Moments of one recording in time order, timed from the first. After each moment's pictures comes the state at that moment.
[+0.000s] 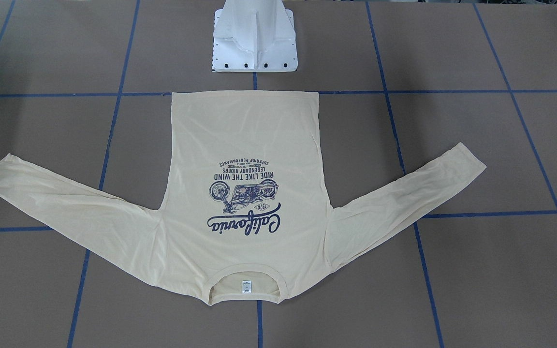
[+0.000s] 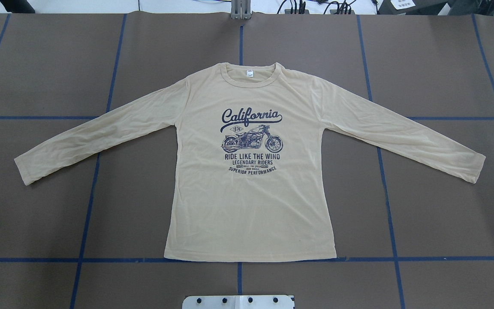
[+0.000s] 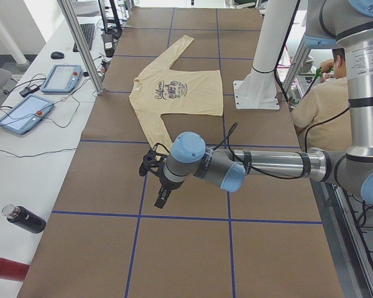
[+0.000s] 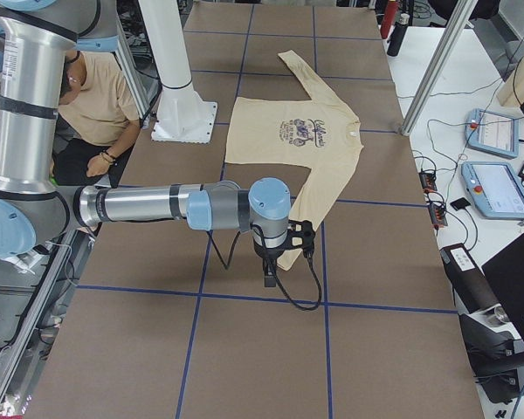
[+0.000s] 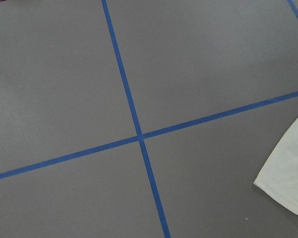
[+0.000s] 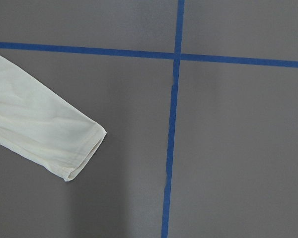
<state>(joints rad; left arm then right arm) -1.58 -1.38 -1.80 -1.97 -2.30 -0.01 1.54 -1.78 1.87 -1.60 2.34 0.01</state>
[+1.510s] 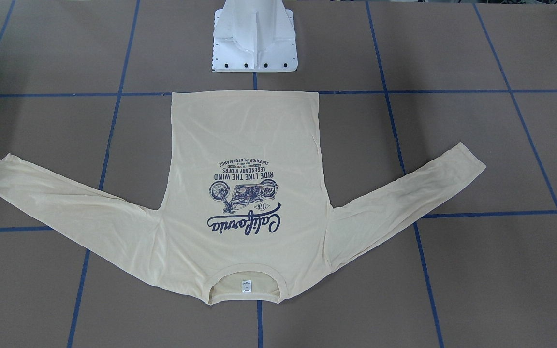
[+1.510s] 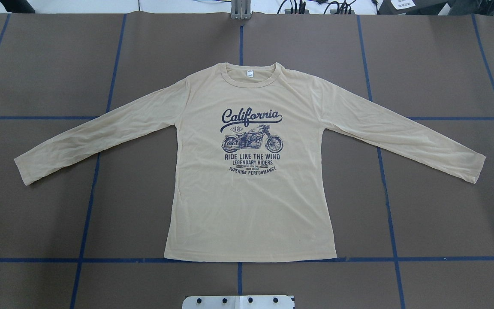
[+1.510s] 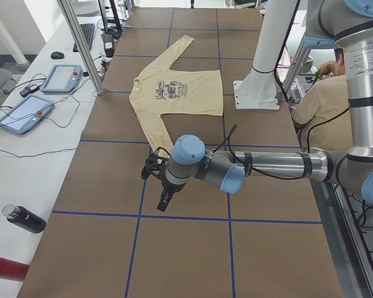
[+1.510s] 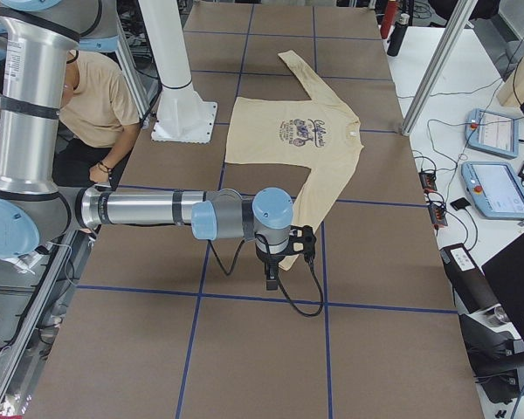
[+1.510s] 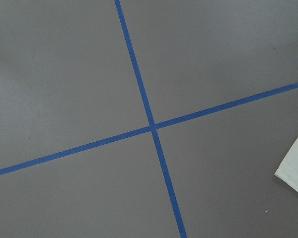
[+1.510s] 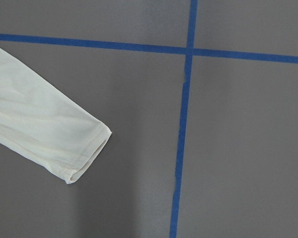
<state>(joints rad) -1.56 -1.35 -1.79 -1.98 -2.34 -0.01 1.48 -1.77 1.81 -1.51 2.36 0.04</state>
